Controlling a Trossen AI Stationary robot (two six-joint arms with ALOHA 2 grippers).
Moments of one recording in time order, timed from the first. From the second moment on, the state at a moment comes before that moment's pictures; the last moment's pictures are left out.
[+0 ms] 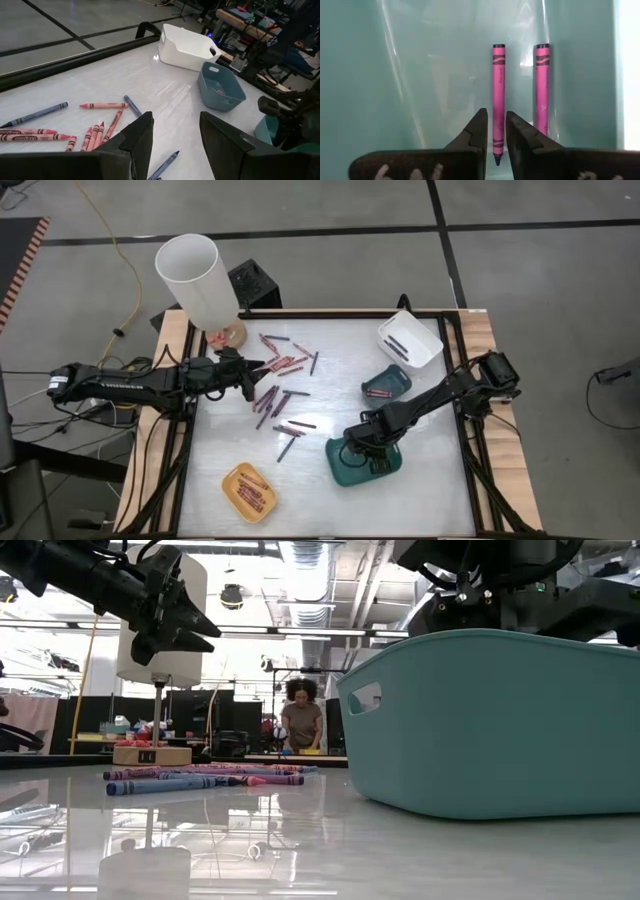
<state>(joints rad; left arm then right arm) 0.07 0.71 0.37 0.12 -0.38 -0.47 0.34 1.72 1.10 -0.67 -0.08 0.23</state>
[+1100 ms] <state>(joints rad) 0.07 0.70 0.37 0.09 -0.39 -0.46 -0.20 1.61 1.29 -0.31 0.11 -0.17</state>
